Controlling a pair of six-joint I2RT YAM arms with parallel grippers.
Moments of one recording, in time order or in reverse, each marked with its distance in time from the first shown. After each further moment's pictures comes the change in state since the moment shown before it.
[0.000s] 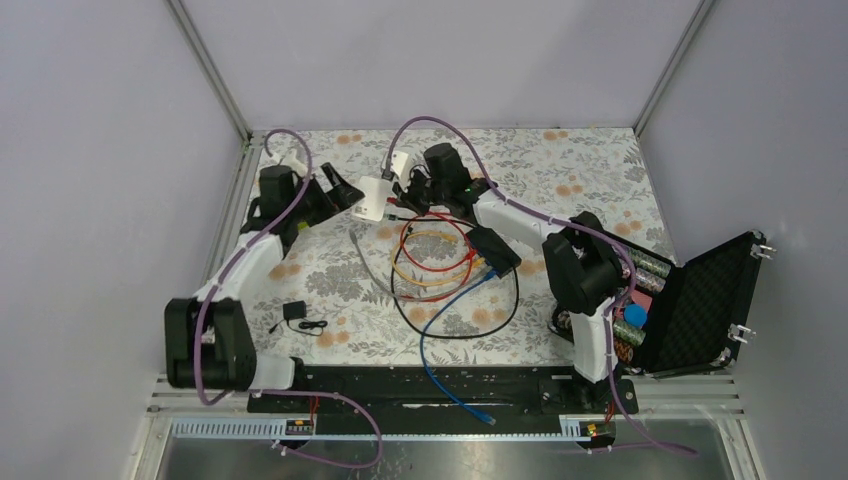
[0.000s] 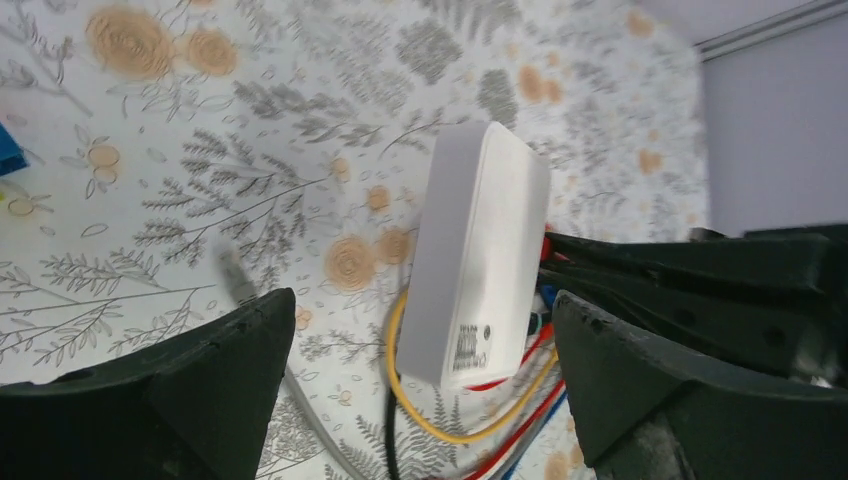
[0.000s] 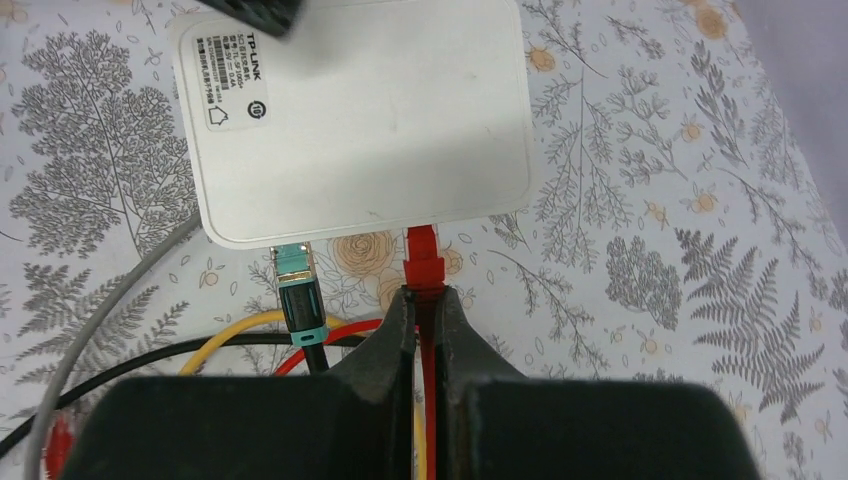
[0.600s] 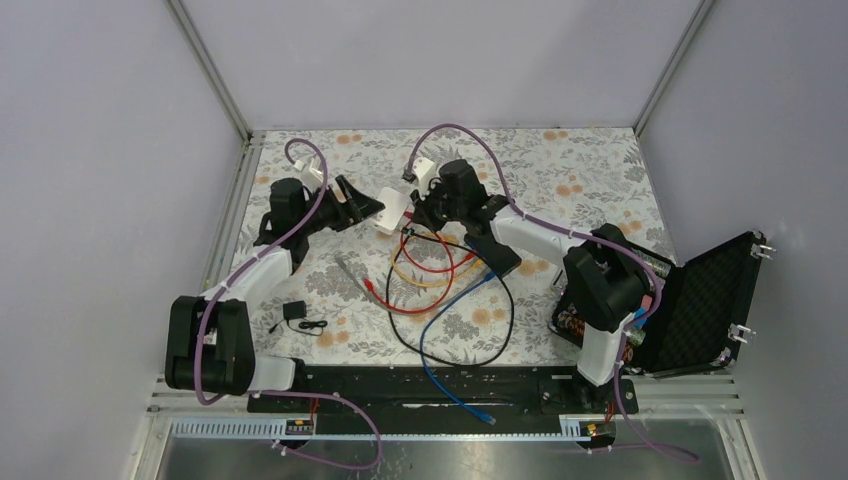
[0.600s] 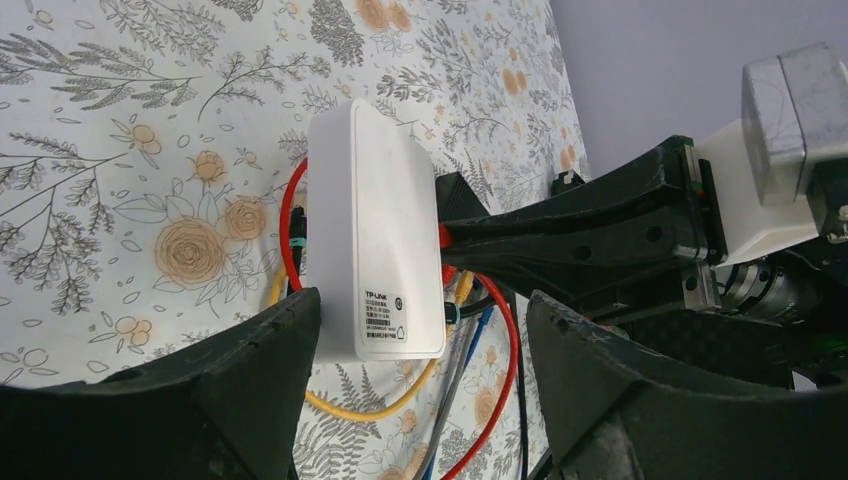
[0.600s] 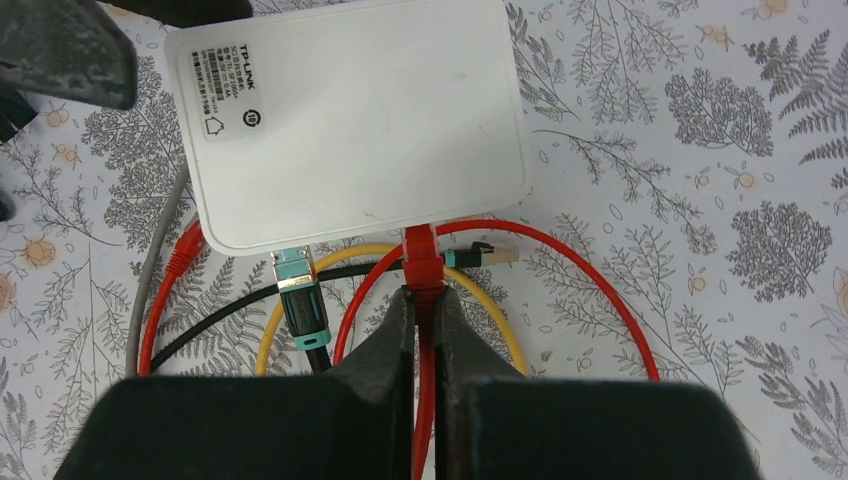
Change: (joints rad) left arm -0.045 -0.061 -0.182 0.320 0.271 -0.132; right arm 0.001 -0.192 -0.264 0.057 0.114 0.326
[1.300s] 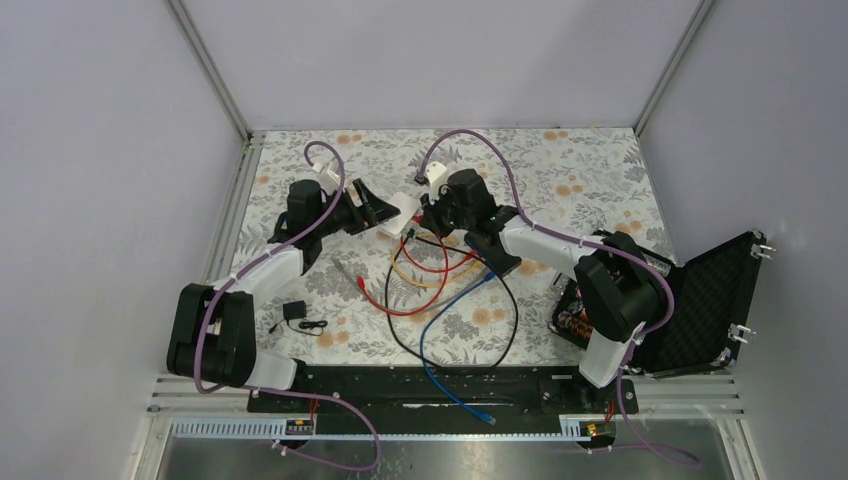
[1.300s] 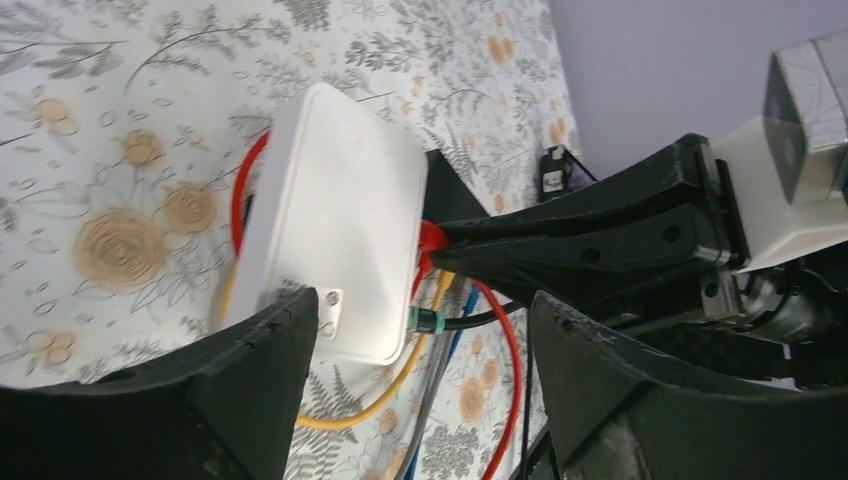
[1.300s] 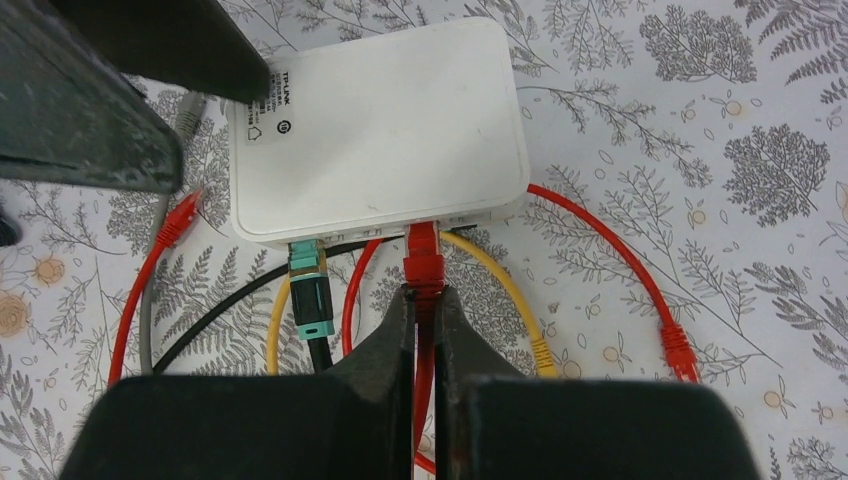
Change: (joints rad) left arm -0.099 0.067 0.000 0.079 -0.011 -0.045; right arm 0.002 -0.078 -0.116 0.066 0.083 0.123
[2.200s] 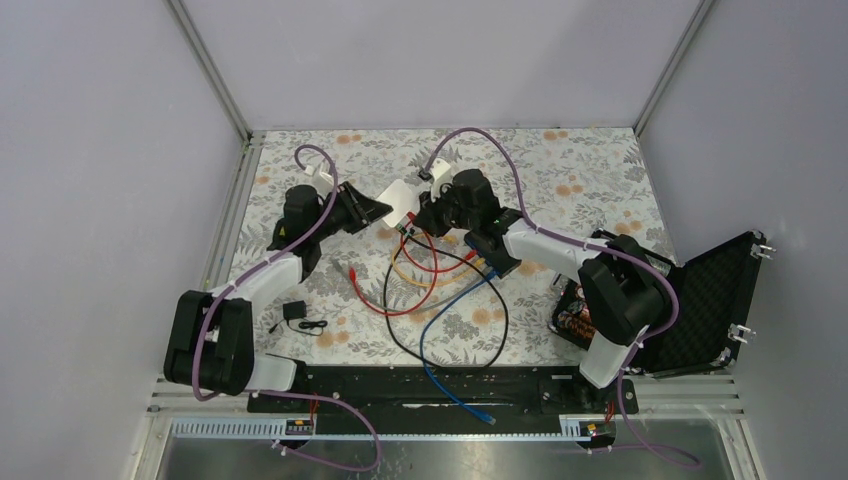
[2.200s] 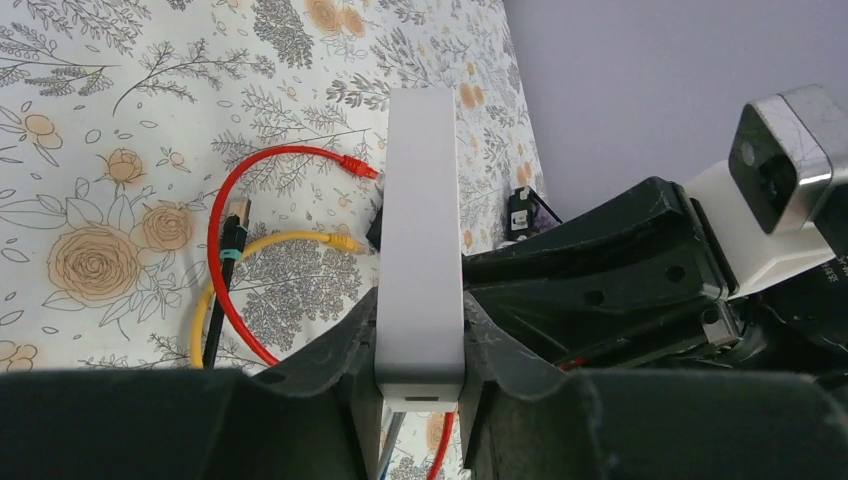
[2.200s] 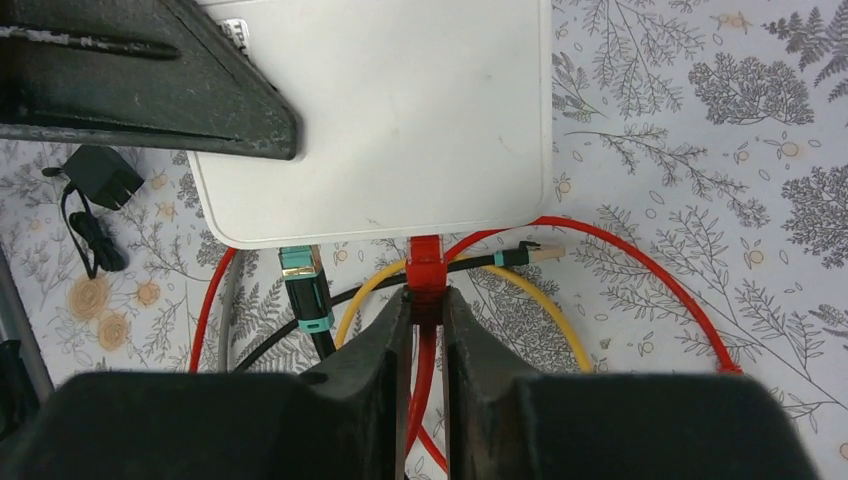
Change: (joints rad) left arm 0.004 -0.053 -0.057 0.082 -0.081 -0.106; right arm -0.002 -0.039 -0.058 0.123 -0.081 0.105
